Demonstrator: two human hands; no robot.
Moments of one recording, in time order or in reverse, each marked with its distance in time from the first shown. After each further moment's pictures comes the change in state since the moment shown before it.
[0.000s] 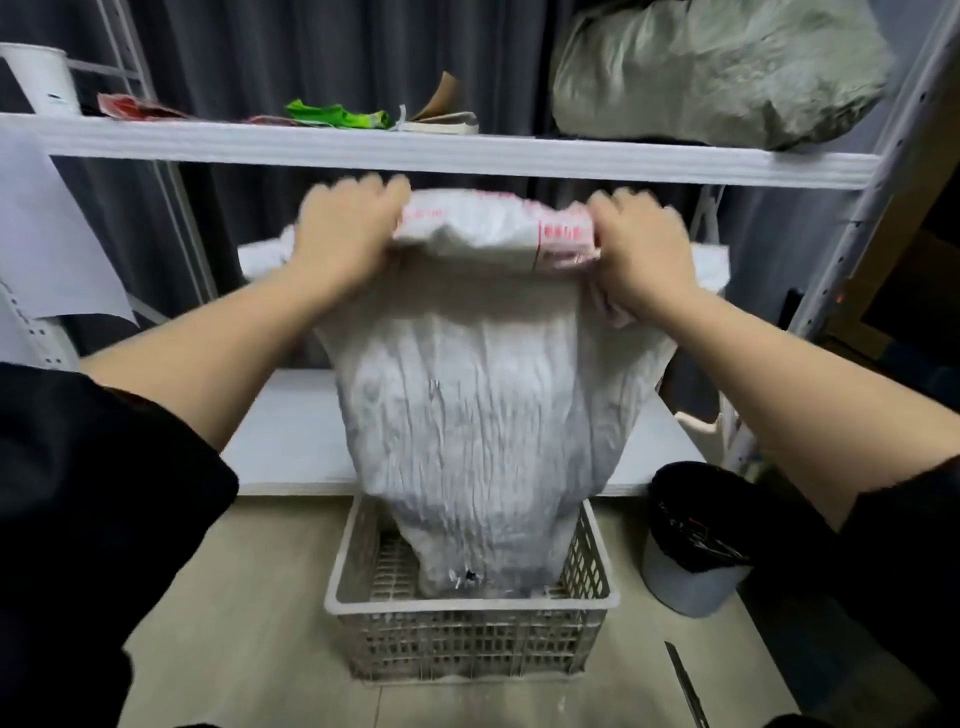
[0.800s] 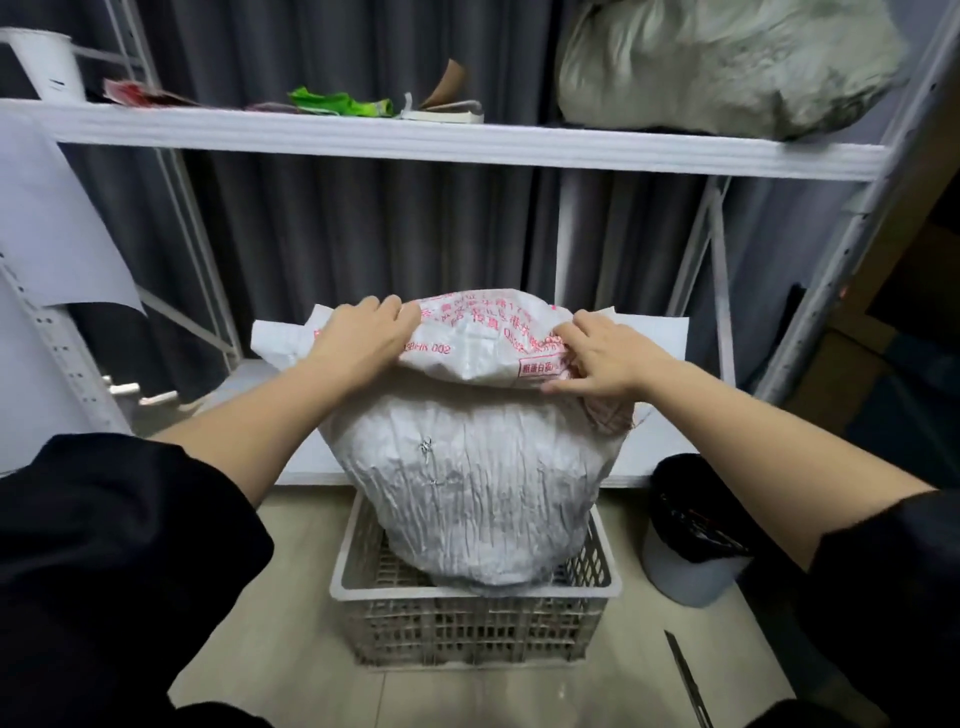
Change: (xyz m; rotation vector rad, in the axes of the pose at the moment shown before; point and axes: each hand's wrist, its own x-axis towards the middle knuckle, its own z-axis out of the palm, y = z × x) left_hand -0.088 0.012 0.060 0.030 -0.121 0.246; right_hand -0.079 -0.018 0.043 0.212 -0.577 -0.227
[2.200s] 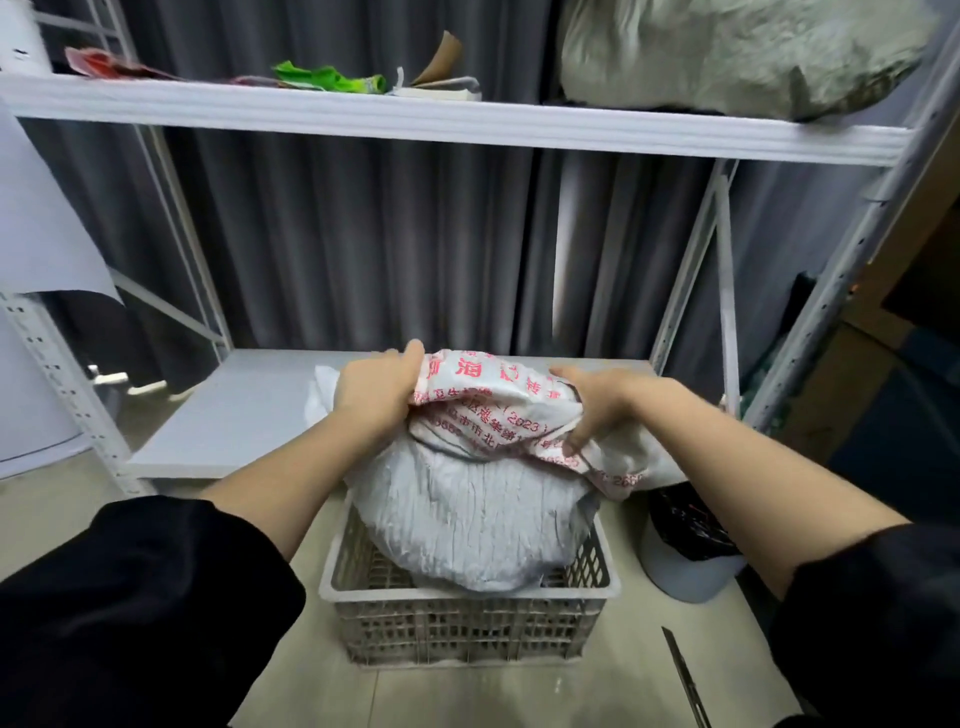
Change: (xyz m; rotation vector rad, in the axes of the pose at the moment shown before) left_hand -0.008 0.054 0.045 -0.166 -0.361 -0.271; right_hand 0.010 -0.009 0.025 0.232 -0.591 0.257
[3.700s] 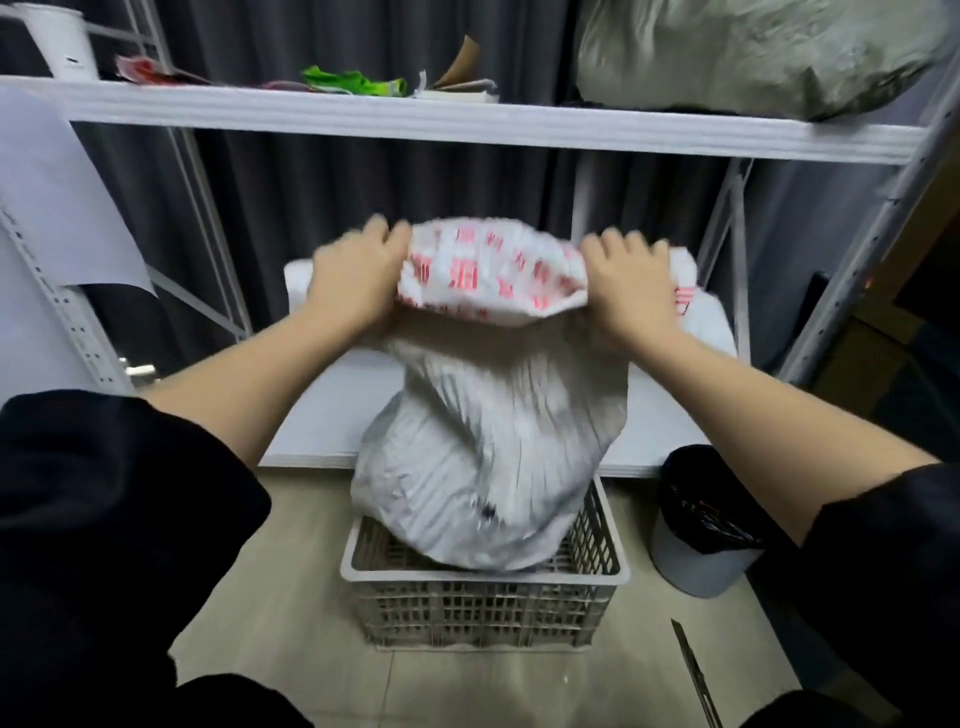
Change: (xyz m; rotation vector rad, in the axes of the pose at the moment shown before) left_hand 0.012 -0.047 -0.099 -0.026 0.369 -0.024; right_hand -0.012 -0.019 -0.046 -0.421 1.243 0.011
